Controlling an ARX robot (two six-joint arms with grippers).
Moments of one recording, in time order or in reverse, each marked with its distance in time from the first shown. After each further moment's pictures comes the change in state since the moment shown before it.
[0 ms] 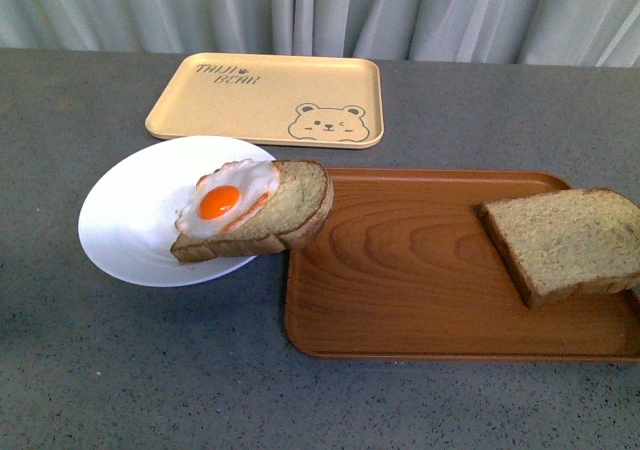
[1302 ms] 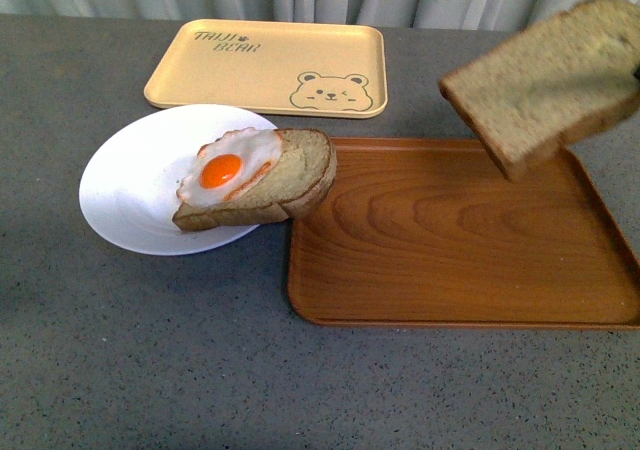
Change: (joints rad) left arm 0.000 0.000 0.000 0.000 0.000 0.000; right arm 0.376 -0.004 0.172 0.038 0.049 0.322
